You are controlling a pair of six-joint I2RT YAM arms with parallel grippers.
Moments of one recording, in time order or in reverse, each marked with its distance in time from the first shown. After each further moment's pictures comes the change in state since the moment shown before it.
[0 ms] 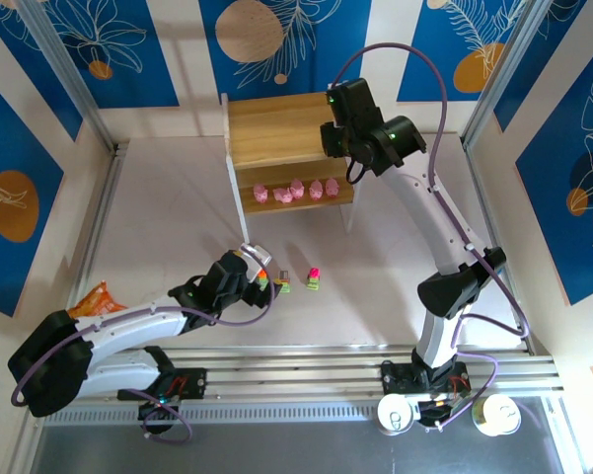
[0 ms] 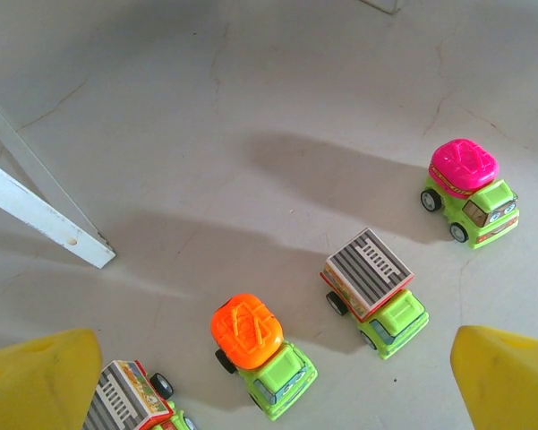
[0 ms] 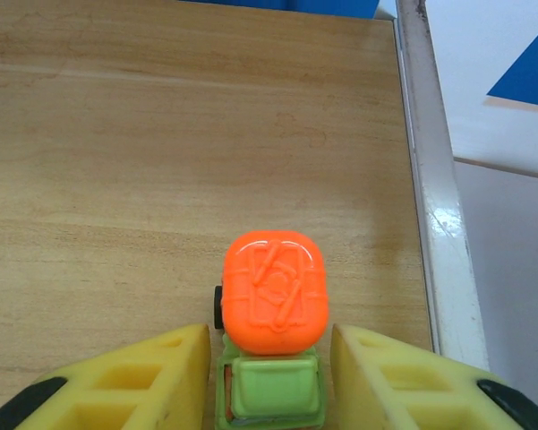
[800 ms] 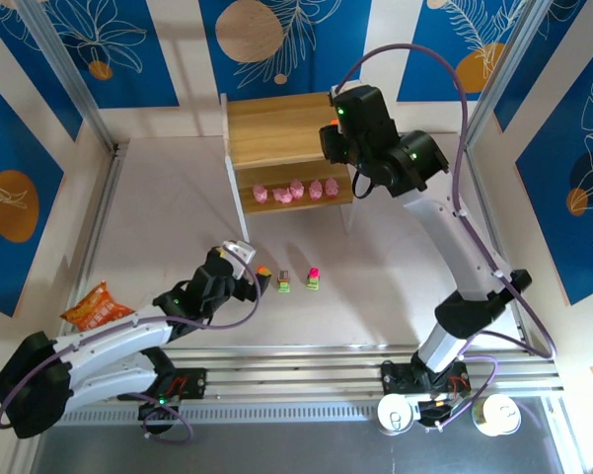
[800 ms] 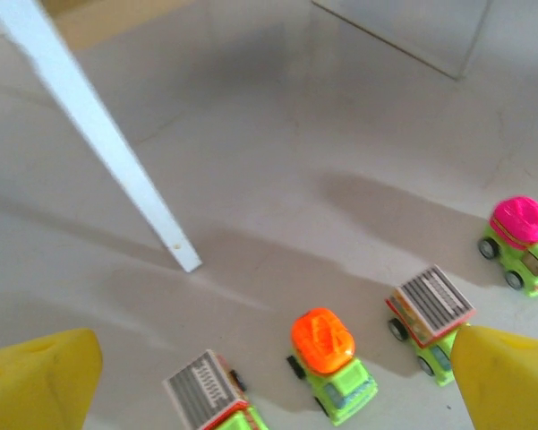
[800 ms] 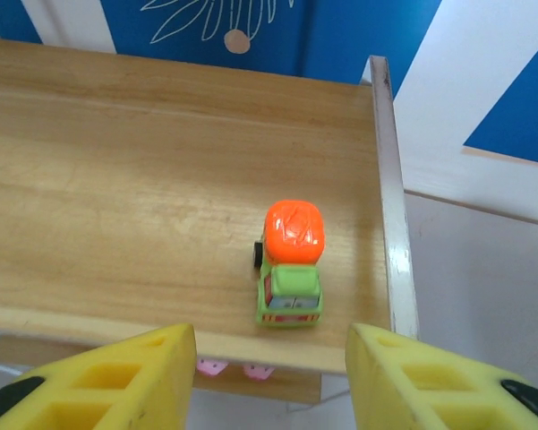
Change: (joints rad) left arm 0.042 -0.171 -0.060 -0.001 -0.121 -0.038; right arm 0.117 -0.172 -0.089 0.030 0.087 -0.020
